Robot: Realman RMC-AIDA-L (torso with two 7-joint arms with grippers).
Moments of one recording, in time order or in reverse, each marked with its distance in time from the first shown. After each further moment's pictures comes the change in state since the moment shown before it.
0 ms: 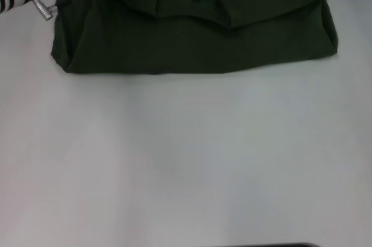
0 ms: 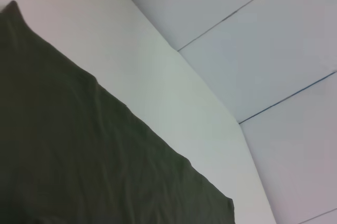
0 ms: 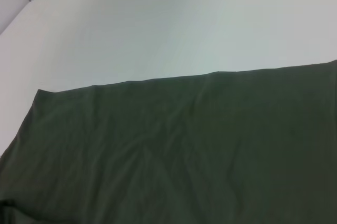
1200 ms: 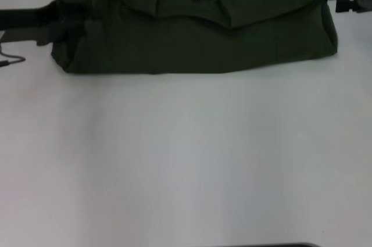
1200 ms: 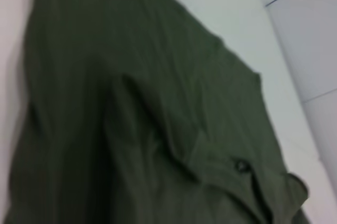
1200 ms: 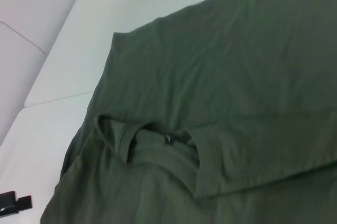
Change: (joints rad) left arm 0.196 0.089 0.132 0.205 0.213 0.426 -0.193; right arm -0.230 0.004 0.074 -0.179 0.142 -0.454 -0.014
